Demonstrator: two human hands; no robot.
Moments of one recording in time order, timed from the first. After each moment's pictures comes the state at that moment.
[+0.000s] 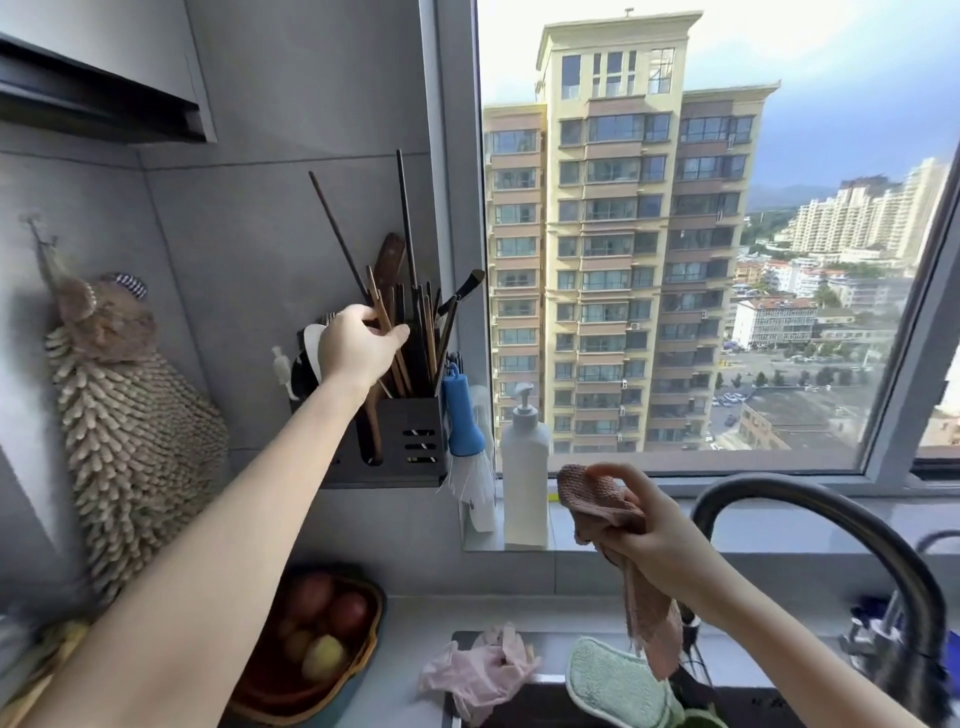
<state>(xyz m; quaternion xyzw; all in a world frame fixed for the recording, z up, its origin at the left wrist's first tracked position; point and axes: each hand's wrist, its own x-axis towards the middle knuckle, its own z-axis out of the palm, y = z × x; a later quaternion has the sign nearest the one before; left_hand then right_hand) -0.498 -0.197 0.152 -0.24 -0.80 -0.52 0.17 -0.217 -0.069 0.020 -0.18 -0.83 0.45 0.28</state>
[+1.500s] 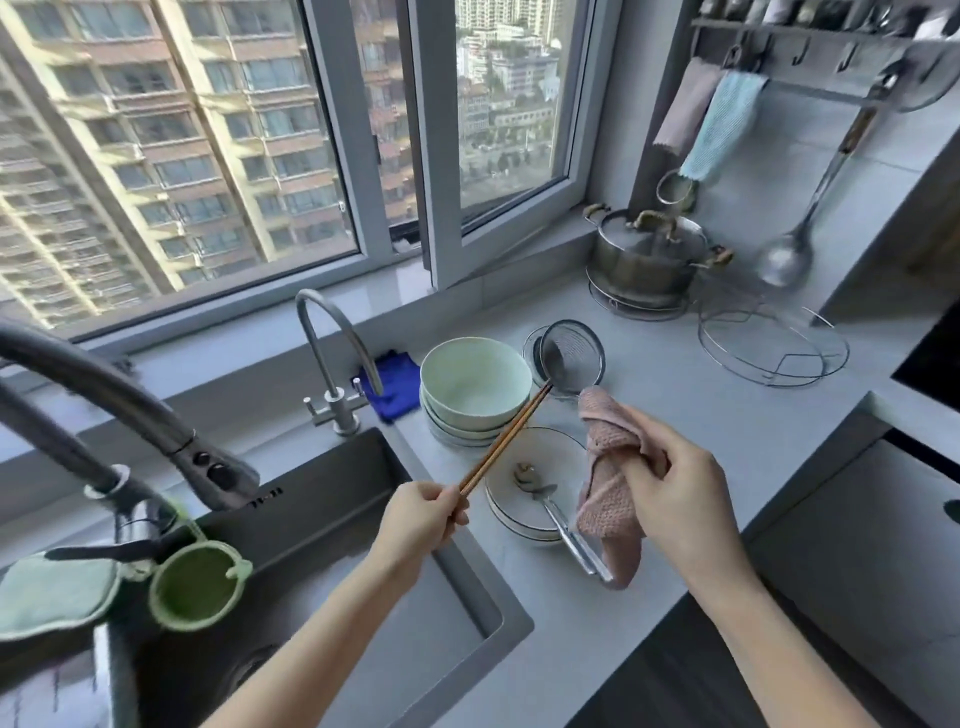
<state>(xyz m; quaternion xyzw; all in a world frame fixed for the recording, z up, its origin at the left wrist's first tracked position) 0.105 0.058 -0.148 -0.34 -0.70 -0.36 -0.50 0.321 0.061 -0.086 -0.58 -0.61 0.30 0.46</state>
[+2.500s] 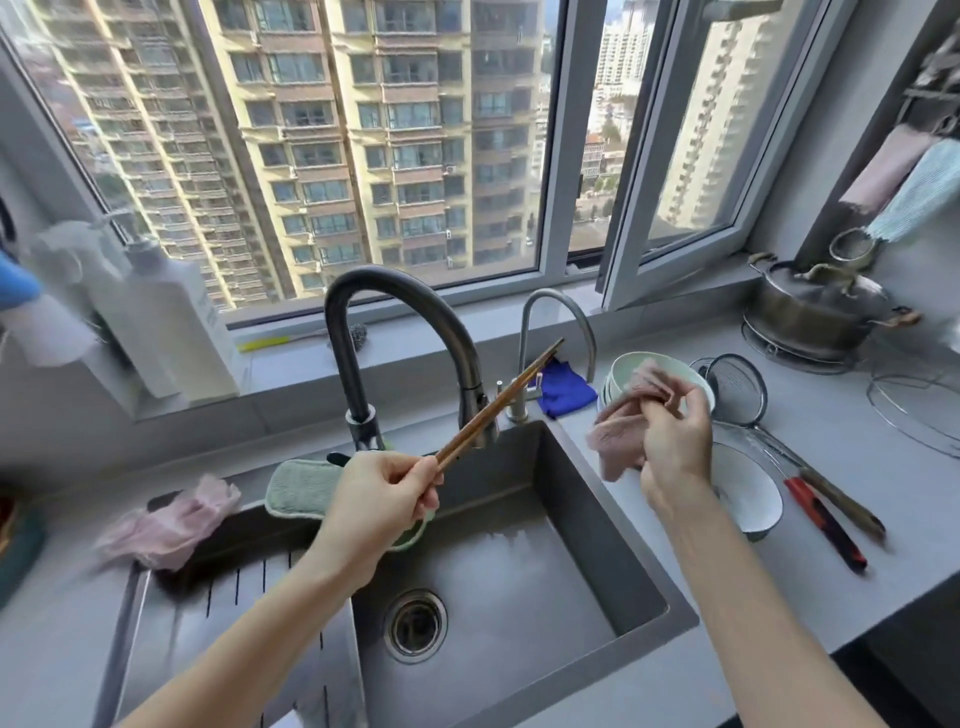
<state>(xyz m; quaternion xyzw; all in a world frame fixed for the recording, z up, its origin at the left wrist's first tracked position) -0.085 -0.108 -0.060 -0.35 -0.69 -0.52 -0.36 0.111 0.039 -0.067 -0.45 -0.32 0.55 0.63</state>
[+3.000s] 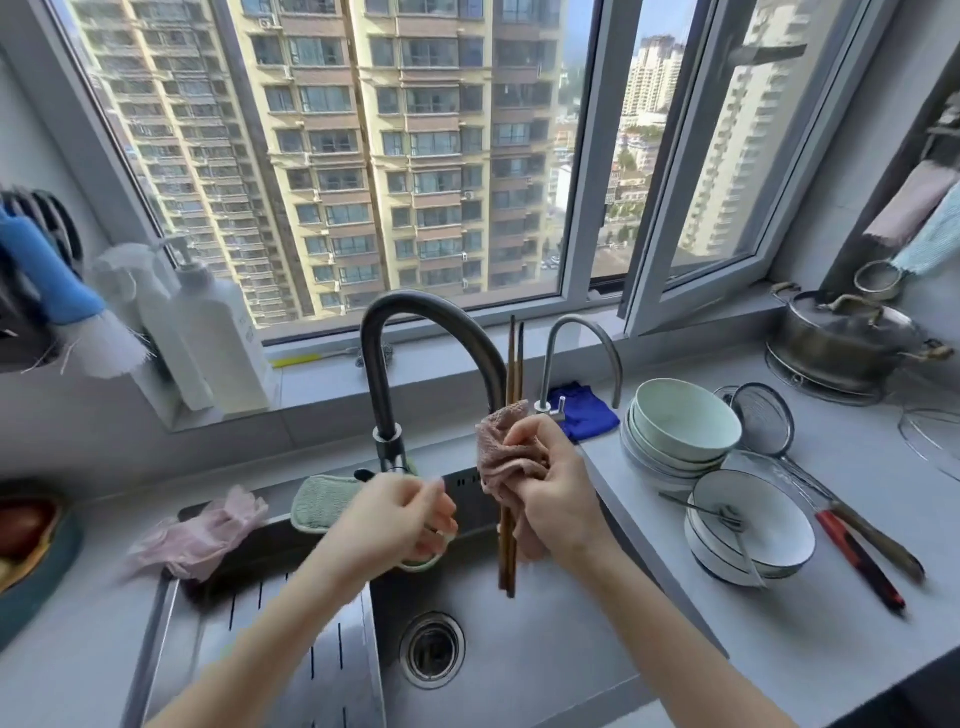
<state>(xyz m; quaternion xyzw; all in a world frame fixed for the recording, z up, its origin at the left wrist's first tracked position) -0.109 -0.125 -0.048 -0.42 -0.73 -0.38 -0.39 0.033 -0.035 -0.068 -0.28 -0.62 0.59 0.42</state>
